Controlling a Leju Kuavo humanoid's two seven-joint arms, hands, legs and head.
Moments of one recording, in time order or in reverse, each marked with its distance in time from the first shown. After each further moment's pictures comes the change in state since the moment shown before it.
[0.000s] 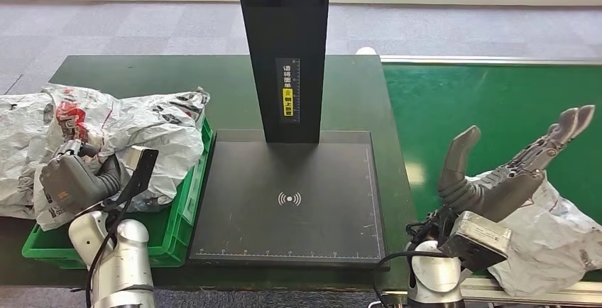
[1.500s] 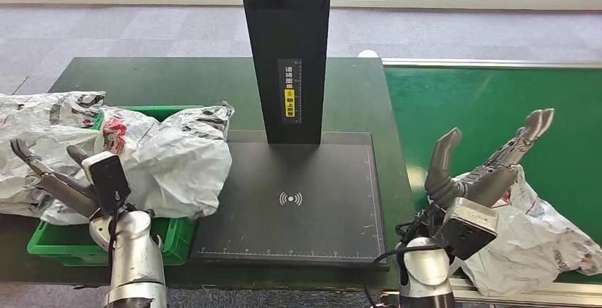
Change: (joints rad) left arm -0.012 -0.012 -0.108 0.073 0.873 -0.001 -0.369; right arm -0.014 -0.001 0.005 0.108 -0.099 0.001 0.001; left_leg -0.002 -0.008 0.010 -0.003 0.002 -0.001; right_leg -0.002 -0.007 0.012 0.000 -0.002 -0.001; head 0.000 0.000
